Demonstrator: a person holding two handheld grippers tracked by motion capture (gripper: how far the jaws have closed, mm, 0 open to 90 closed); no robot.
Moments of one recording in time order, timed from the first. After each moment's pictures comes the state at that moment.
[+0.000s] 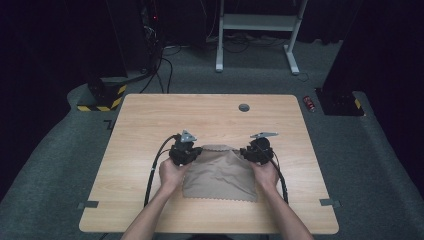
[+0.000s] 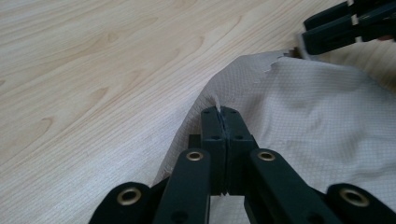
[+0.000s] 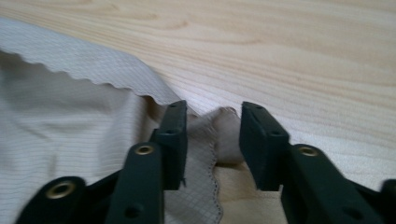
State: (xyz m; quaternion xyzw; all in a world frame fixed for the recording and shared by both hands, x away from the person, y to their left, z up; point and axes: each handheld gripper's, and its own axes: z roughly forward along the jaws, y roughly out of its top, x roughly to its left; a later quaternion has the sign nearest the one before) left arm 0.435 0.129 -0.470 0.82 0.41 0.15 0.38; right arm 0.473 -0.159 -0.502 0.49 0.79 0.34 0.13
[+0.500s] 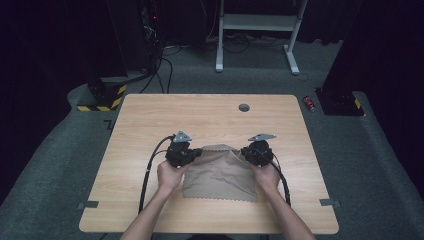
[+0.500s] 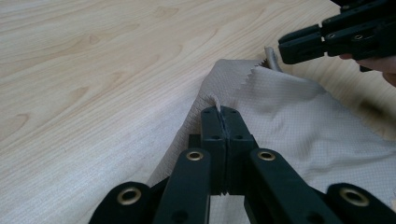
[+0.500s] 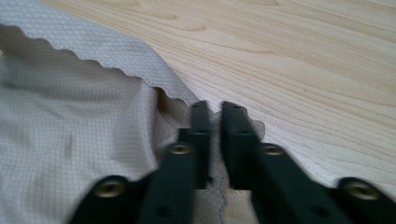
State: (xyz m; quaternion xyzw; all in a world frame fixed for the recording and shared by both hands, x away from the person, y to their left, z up) left arm 0.425 0.140 -0.464 0.80 0.41 0.11 0.42; right arm 0.459 -0.154 -0.493 0.45 0.81 0.35 0.16
